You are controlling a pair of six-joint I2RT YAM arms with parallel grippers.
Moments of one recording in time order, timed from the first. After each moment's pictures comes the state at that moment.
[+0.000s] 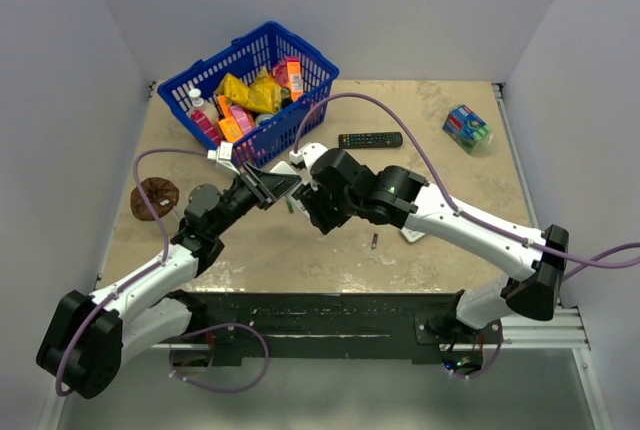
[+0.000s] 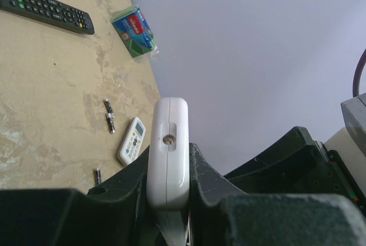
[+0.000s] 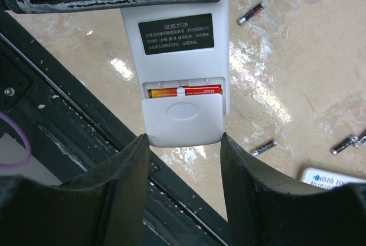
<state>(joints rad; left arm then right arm) -0.48 1.00 0.40 0.66 0.28 -1.17 1.06 1.46 1.48 -0.88 0.17 0.24</state>
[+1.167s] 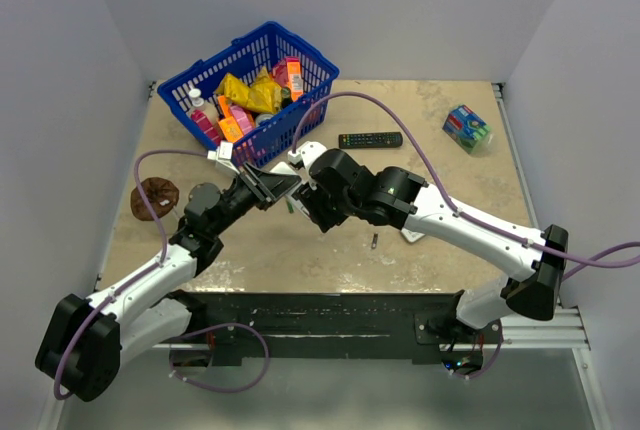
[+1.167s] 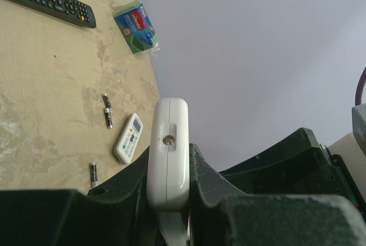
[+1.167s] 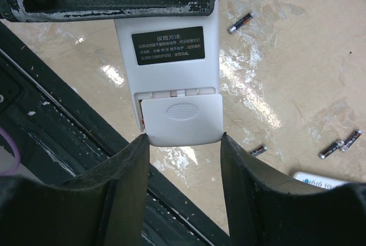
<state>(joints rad) -0.48 0.98 0.42 0.60 0.28 -1.20 1.06 1.47 1.48 -0.86 0.21 0.21</state>
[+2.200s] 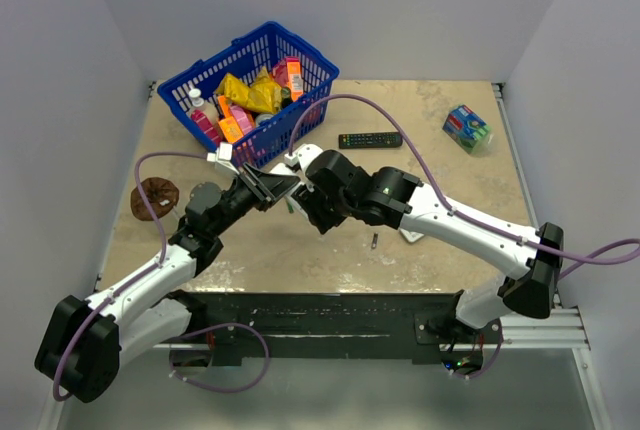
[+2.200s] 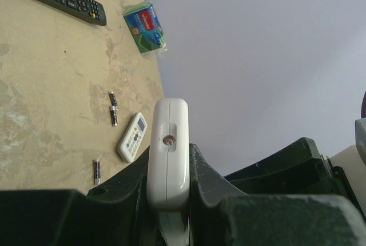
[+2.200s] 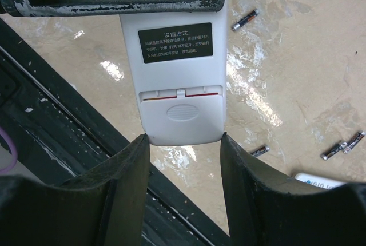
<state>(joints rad) -0.48 0.98 0.42 0.55 0.26 -1.22 1.07 1.49 1.48 -0.86 0.20 0.21</state>
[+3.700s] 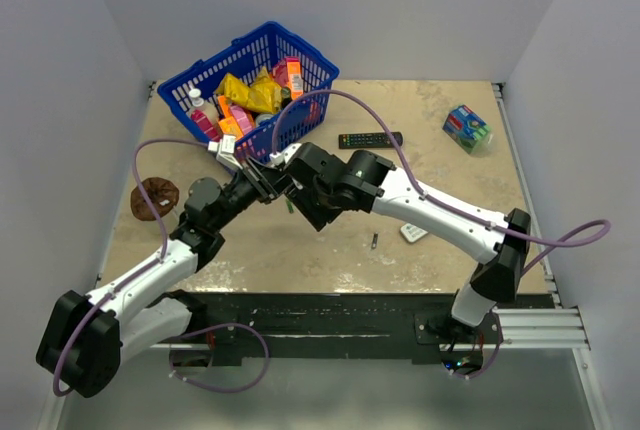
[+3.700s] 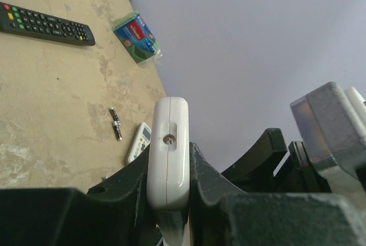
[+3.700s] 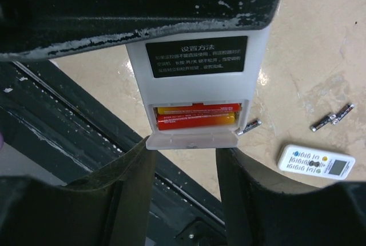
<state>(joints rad) -0.49 1.01 0.46 0.60 0.29 -1.08 1.07 1.66 1.71 -1.10 0.22 0.22</state>
